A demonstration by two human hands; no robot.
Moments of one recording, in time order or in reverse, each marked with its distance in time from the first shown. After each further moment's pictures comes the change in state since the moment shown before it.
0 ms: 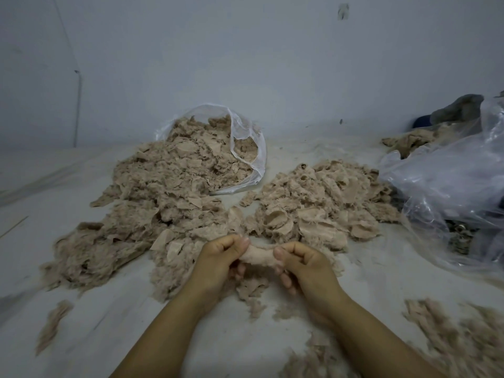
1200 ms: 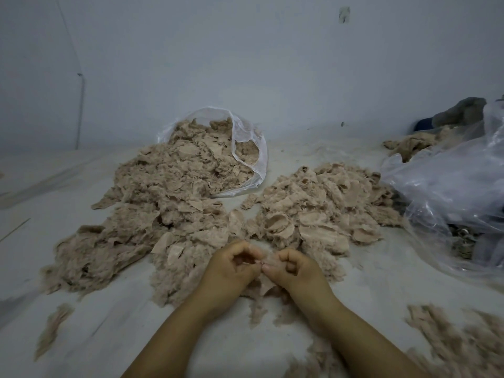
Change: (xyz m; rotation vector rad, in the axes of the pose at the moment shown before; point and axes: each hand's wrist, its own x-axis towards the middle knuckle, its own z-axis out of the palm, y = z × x) left_hand 0.000 -0.009 0.003 0.235 -0.030 0.153; right_hand 0.003 0.007 0.005 -0.212 0.011 0.009
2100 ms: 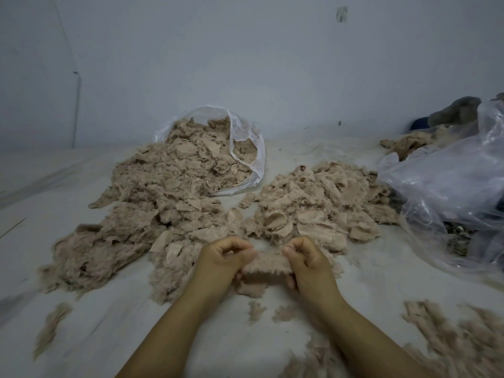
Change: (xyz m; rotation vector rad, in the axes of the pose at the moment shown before) left_hand 0.005 0.001 -0.004 -0.071 0.131 -0.090; right_hand 0.003 0.002 -0.007 0.026 0.156 -0.120
